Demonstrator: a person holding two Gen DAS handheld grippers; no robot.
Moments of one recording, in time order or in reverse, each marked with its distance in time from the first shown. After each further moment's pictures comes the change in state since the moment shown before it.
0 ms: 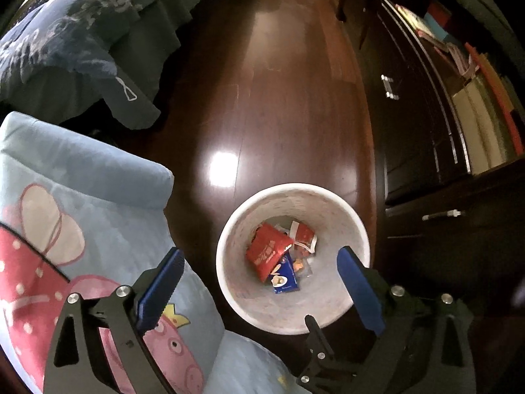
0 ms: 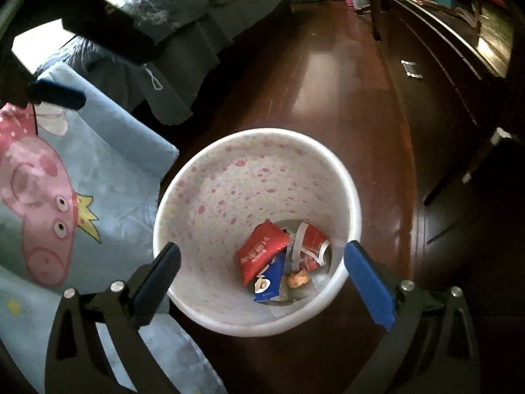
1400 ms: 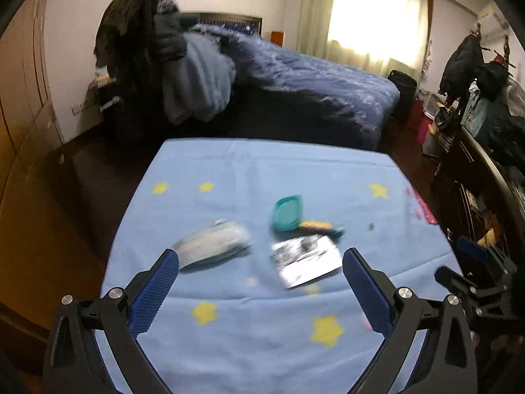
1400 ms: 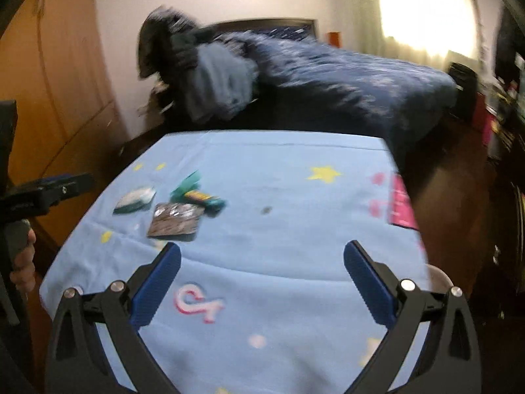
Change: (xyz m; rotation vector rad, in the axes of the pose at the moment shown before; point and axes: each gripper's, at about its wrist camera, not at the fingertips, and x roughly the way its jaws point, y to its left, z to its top) left arm -0.270 0.354 -0.411 -0.550 -0.572 0.182; right arm -0.224 0.386 -0.062 -0.687 -0.135 0.315
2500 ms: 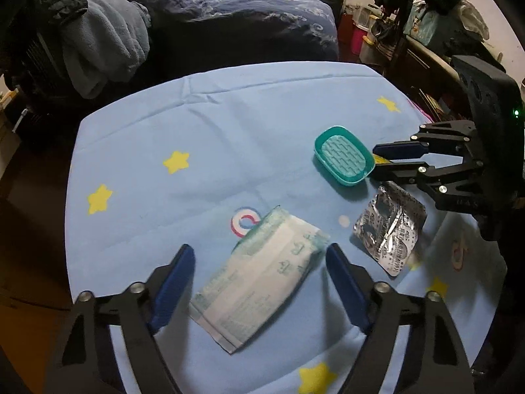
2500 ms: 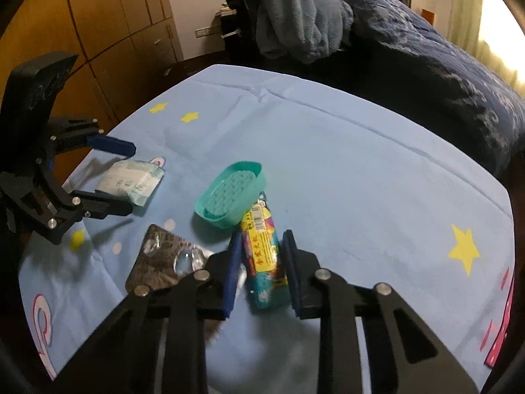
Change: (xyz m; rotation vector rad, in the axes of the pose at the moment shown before) left arm 0.132 0.058 0.019 0.338 0.281 -0.269; right arm 0.174 0.055 0.063 -0.228 0.254 0.175
